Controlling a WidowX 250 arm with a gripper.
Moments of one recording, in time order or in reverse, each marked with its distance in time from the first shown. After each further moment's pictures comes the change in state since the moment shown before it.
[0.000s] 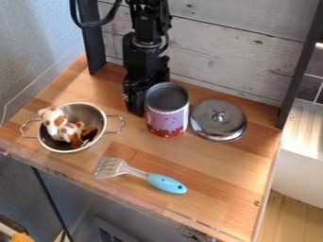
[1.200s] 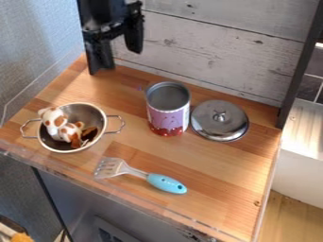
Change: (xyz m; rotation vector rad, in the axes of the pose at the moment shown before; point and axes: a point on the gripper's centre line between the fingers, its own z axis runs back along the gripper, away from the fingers) arm 0.053 0.021 0.076 -0.099 0.006 -0.038
